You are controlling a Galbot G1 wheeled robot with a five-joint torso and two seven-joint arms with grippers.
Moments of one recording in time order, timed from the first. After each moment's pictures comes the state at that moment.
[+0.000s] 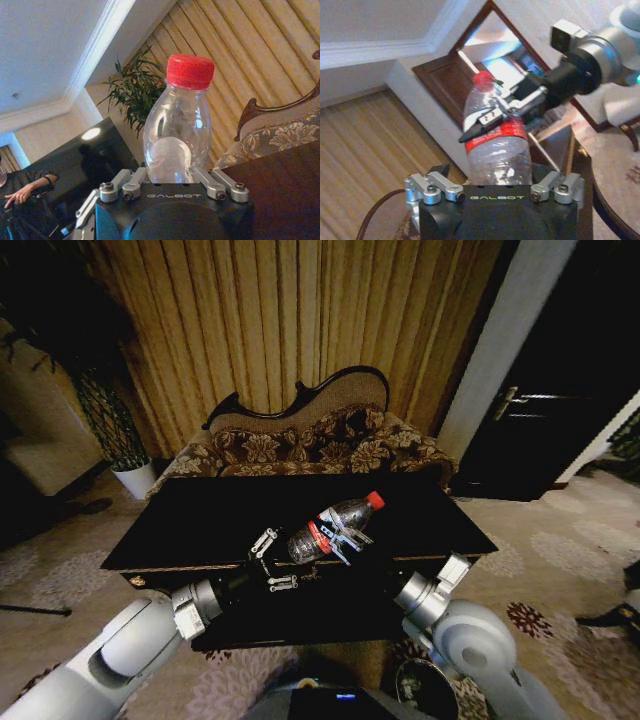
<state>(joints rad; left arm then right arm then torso) 1.45 -0.66 -0.43 -2.44 -0.16 -0.07 0.29 -1.43 1.03 0.39 2.50 1.14 -0.37 0.00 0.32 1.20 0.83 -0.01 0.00</state>
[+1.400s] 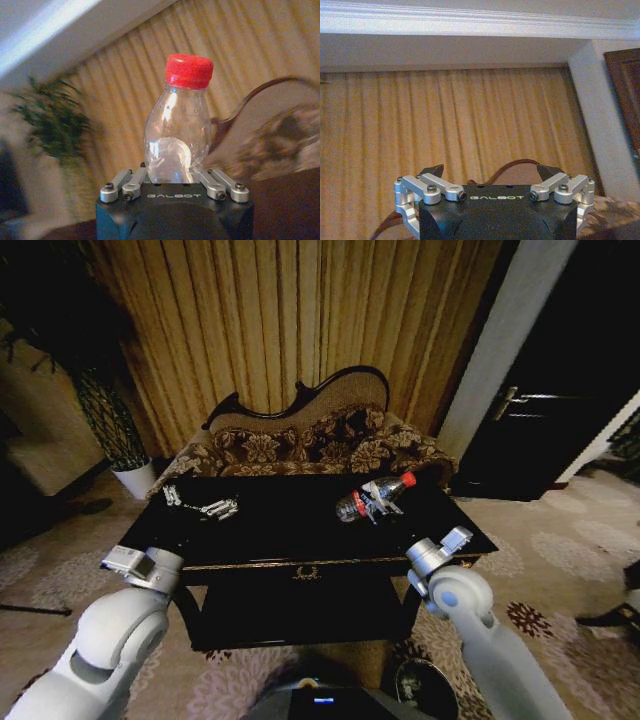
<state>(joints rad) 1.41 -0.92 -0.65 -2.46 -0.52 0.21 -0.18 -1.22 1.09 0.52 2.11 0.87 -0.25 0.00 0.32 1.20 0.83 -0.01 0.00</state>
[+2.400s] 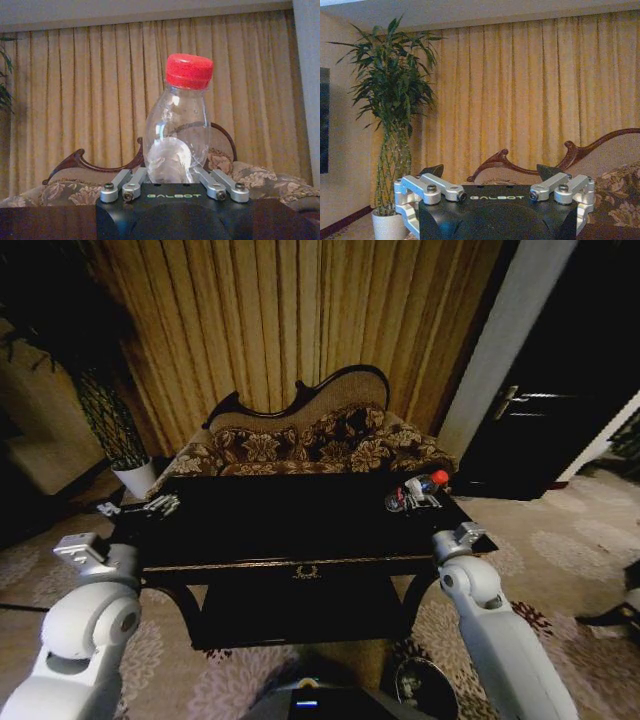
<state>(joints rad) 1.41 -1.08 -0.90 -2.37 -0.61 0.44 -0.33 -1.22 1.11 0.65 1.99 0.55 -0.17 0.00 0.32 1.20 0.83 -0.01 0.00</state>
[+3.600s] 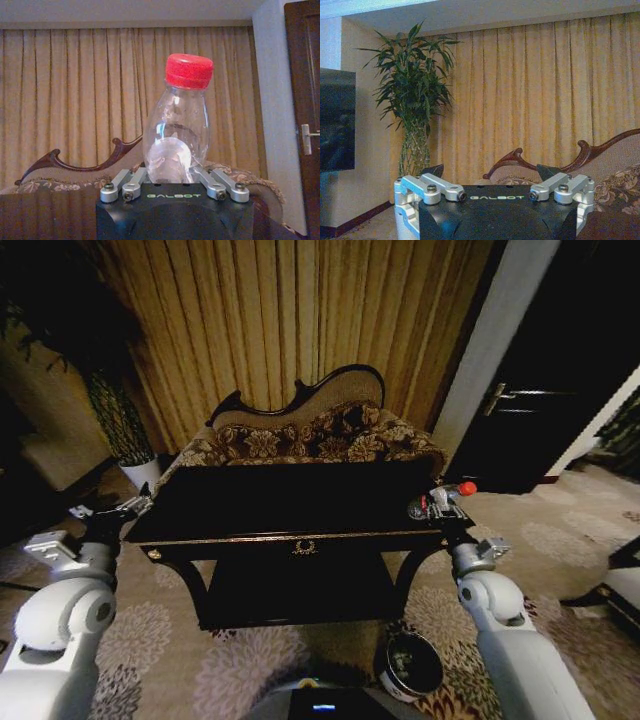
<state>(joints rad) 1.41 -1.04 -0.98 -2.27 -0.65 0.39 -0.29 -1.32 1.11 0.75 1.96 0.55 -0.08 0.00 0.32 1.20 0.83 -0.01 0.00</state>
